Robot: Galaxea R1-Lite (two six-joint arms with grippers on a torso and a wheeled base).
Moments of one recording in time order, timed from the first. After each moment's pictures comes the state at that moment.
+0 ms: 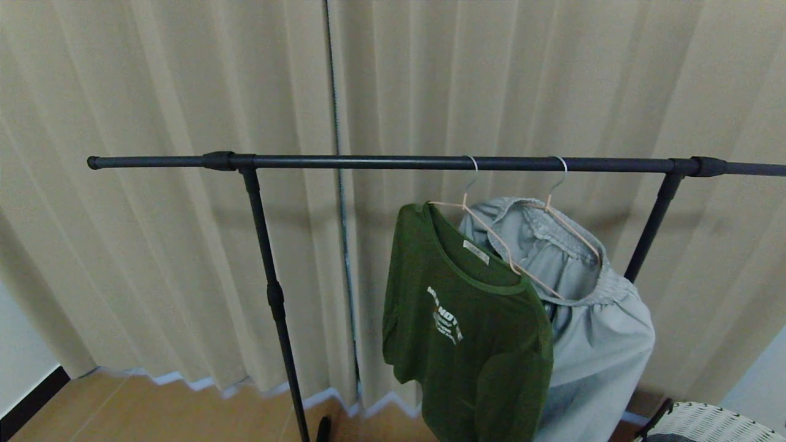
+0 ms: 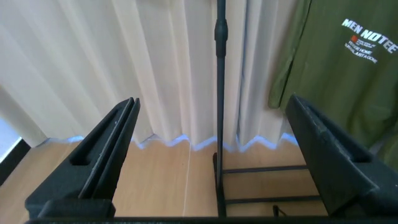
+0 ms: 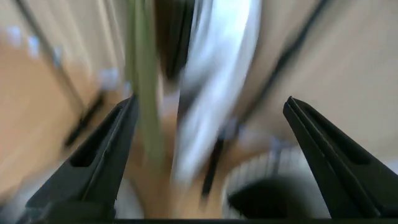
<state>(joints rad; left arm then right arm) 0.05 0.09 -0.06 0.10 -0.06 0.11 0.04 0.52 -0.26 0.20 0.13 -0.14</state>
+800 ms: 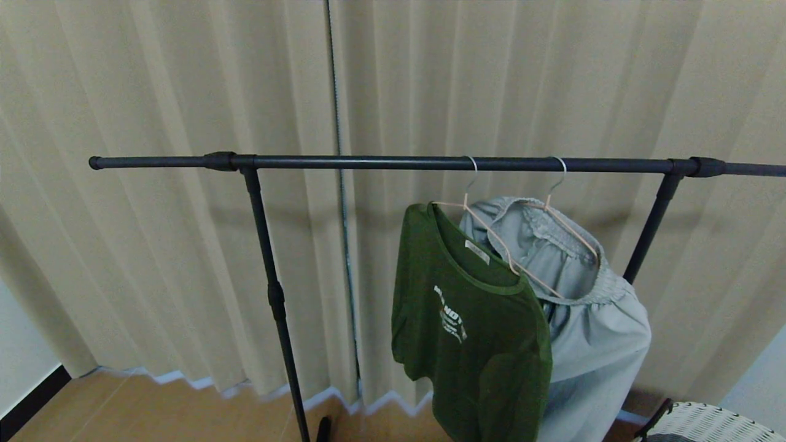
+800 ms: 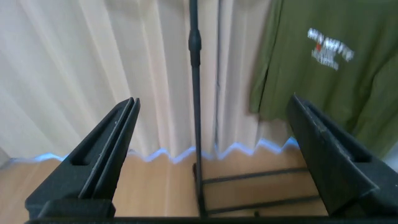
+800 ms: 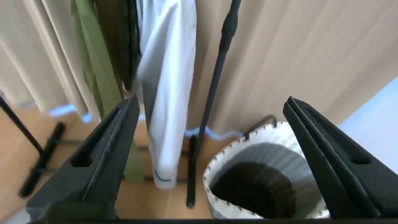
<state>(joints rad) -0.01 0.01 -0.04 0.09 -0.10 0.04 -0.13 0.10 -0.15 0.27 0.08 -0.09</state>
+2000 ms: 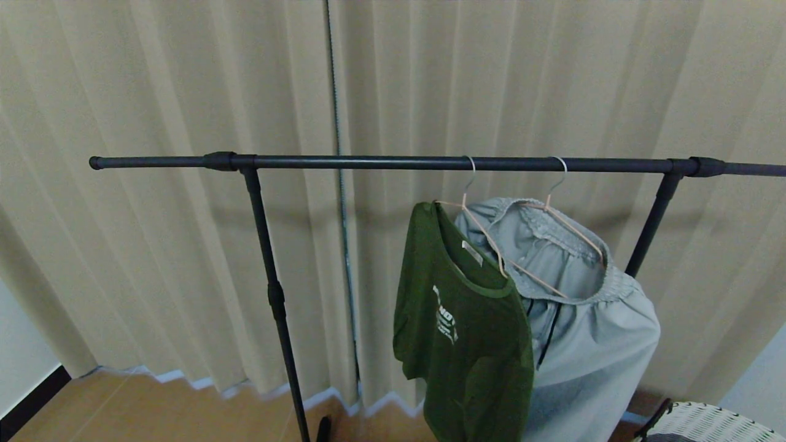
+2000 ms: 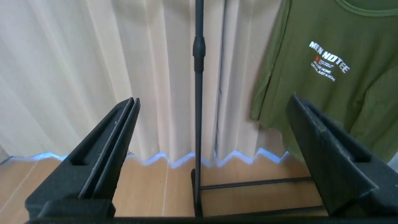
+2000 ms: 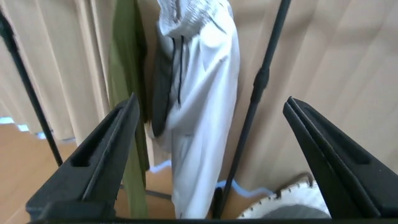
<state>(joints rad) 0.00 0.00 -0.04 0.09 -0.09 0.03 0.00 0.01 0.00 0.01 0.14 -0.03</state>
